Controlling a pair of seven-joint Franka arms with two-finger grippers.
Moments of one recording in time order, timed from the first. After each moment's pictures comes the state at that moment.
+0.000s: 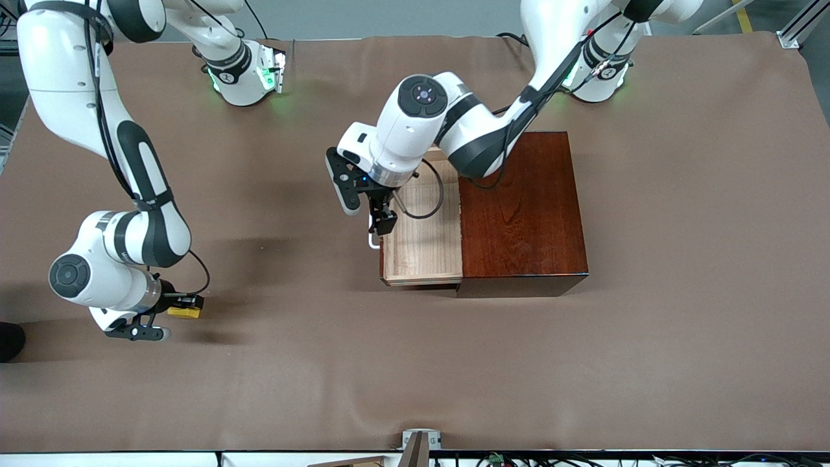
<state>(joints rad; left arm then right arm) -0.65 0.68 -0.28 -1.30 -0.01 2.32 0.36 -0.02 0.70 -0.05 -1.63 0.05 2.28 0.01</state>
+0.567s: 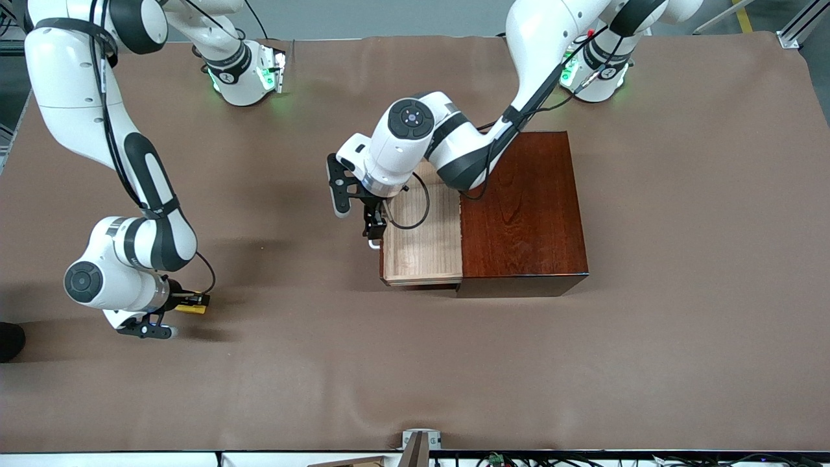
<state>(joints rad) -0.67 0.76 -0.28 -1.30 -0.01 2.33 0.50 -0.02 0.74 -0.05 -1.63 0.05 2.28 0.03</state>
